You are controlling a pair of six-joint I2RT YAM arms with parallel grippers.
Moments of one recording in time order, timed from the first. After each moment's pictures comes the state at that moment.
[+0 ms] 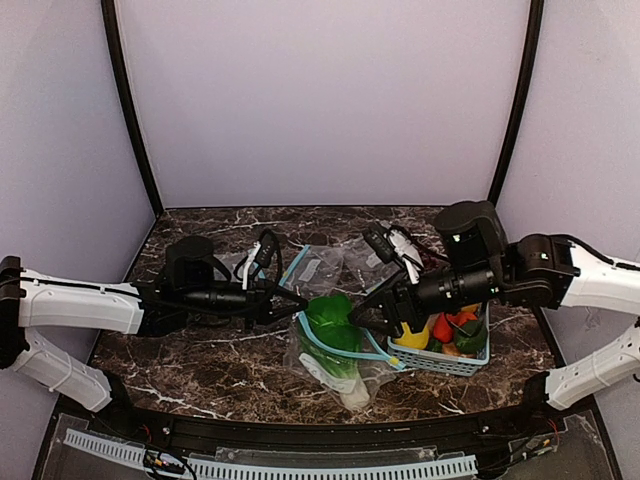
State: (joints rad) left arm -0.85 1.31 0.64 0.44 0.59 -0.44; right arm 1.15 1.15 1.08 -0.50 -0.18 0.38
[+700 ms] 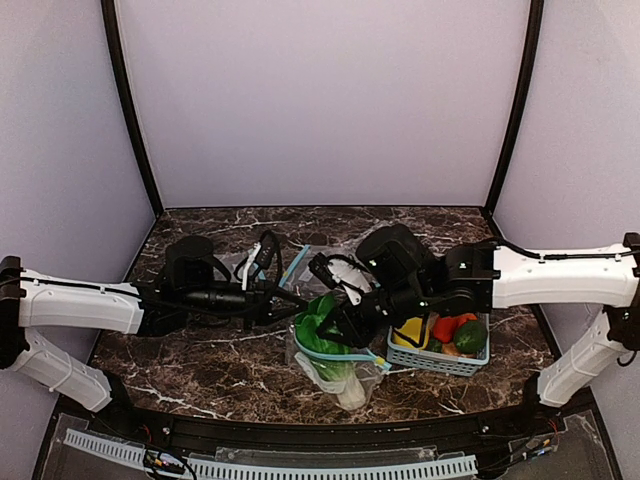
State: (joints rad) left arm -0.85 1.31 0.64 0.44 0.62 -0.44; right arm 1.19 1.46 1.16 -0.46 -0.11 0.35
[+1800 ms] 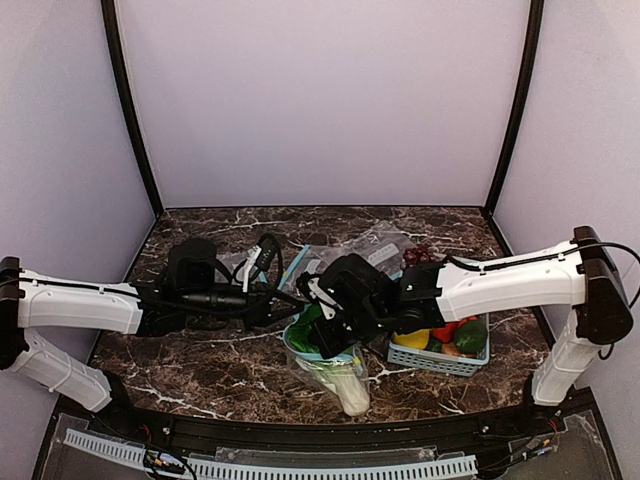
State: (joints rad) left arm -0.85 1.30 0.64 0.36 0.53 -0.44; right arm 1.21 1.69 1.20 -0.38 0.03 0.49
